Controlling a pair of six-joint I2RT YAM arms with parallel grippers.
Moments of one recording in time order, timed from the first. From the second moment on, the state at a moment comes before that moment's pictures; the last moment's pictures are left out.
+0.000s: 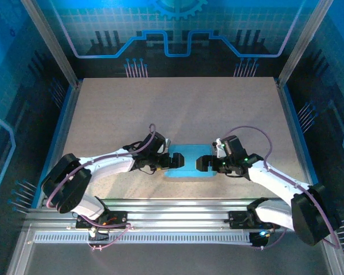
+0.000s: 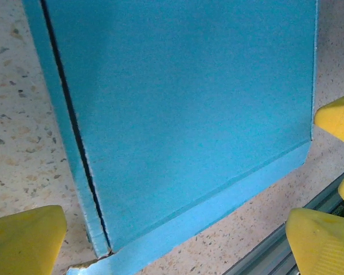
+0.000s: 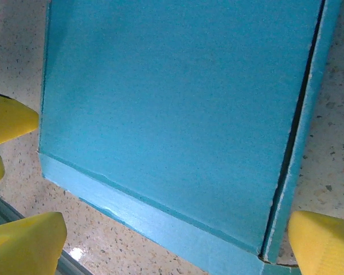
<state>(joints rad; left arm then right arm) -0.69 1.50 0.76 -0.21 0.33 -0.79 0.45 1.15 0.52 -0.35 -0.37 0.52</state>
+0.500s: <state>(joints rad) -0.69 1.51 0.76 -0.18 0.34 -0.80 0.45 1.15 0.52 -0.35 -0.35 0.52</state>
